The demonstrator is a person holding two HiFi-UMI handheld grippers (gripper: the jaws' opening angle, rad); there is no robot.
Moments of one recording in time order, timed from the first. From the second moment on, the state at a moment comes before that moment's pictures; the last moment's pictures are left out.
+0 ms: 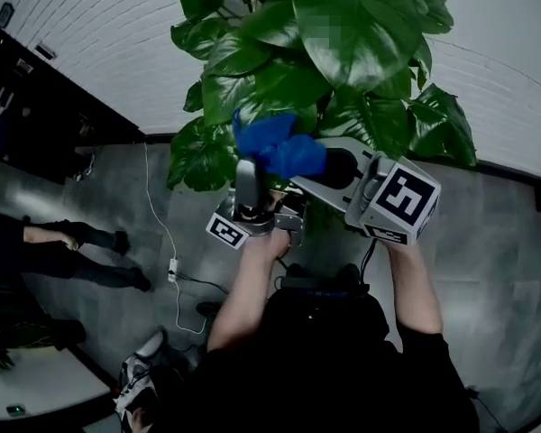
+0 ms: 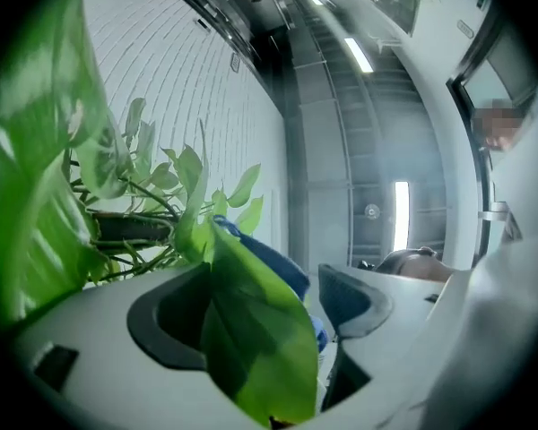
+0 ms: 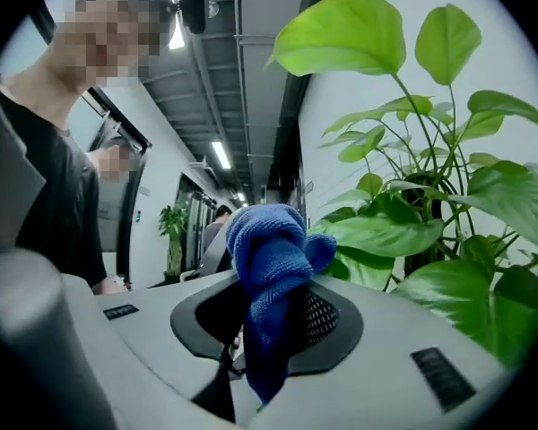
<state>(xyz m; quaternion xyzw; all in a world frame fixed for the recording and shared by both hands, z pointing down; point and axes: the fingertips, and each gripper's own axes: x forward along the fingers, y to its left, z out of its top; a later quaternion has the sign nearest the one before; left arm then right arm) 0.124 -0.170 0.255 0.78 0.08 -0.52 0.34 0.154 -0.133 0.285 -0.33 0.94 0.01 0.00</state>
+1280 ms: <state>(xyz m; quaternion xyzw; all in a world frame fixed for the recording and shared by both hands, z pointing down) 0.115 -0.110 0.259 0.83 -0.03 -0.51 0.21 0.141 -0.109 0.309 -0.25 0.97 -0.05 0.00</state>
